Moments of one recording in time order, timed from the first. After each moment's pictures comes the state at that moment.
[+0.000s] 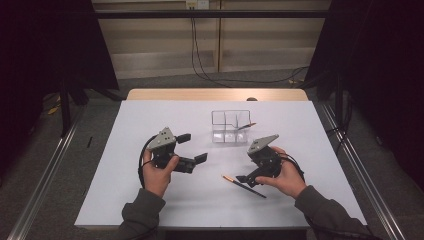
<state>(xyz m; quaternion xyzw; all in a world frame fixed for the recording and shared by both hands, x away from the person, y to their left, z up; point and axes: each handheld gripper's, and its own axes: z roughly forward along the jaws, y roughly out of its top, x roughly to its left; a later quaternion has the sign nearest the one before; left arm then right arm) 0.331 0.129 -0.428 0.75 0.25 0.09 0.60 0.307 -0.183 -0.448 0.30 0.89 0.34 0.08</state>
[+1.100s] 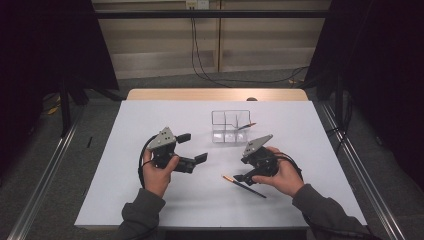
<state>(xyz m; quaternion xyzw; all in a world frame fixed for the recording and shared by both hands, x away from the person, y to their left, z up) 0.331 0.129 -0.427 0.75 0.25 0.09 0.60 0.306 -0.173 -0.443 0.26 0.91 0.32 0.07</state>
